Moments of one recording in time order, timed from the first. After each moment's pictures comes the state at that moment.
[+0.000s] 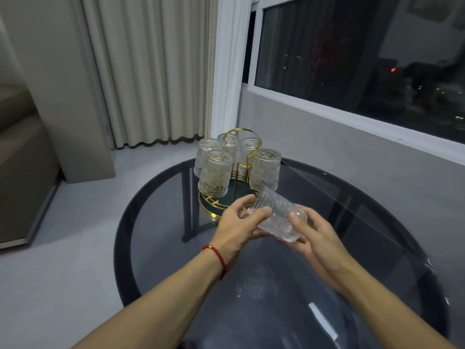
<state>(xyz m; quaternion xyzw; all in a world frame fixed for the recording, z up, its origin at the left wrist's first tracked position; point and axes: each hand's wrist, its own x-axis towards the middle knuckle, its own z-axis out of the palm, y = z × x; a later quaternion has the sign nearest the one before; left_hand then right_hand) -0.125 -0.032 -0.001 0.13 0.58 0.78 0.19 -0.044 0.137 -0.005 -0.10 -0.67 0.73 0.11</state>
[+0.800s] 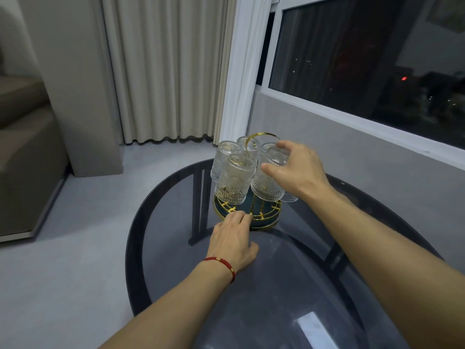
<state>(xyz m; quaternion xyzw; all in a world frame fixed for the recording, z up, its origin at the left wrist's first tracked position) -0.181 -0.059 -0.054 0.28 0.92 0.24 -0.09 -0.177 0.082 0.099 -0.09 -0.93 0.23 0.26</state>
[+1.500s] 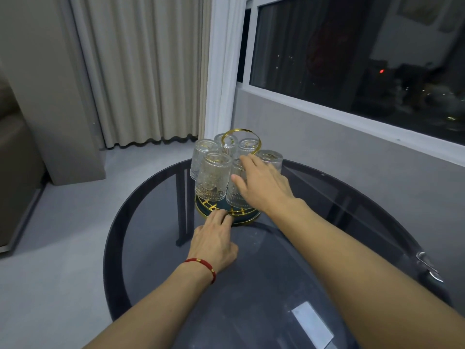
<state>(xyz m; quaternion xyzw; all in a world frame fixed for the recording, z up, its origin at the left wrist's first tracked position) -0.171 -0.059 -0.051 0.28 0.94 0.19 -0.07 -0.171 0.074 0.063 -0.06 -0.99 0.05 0.15</state>
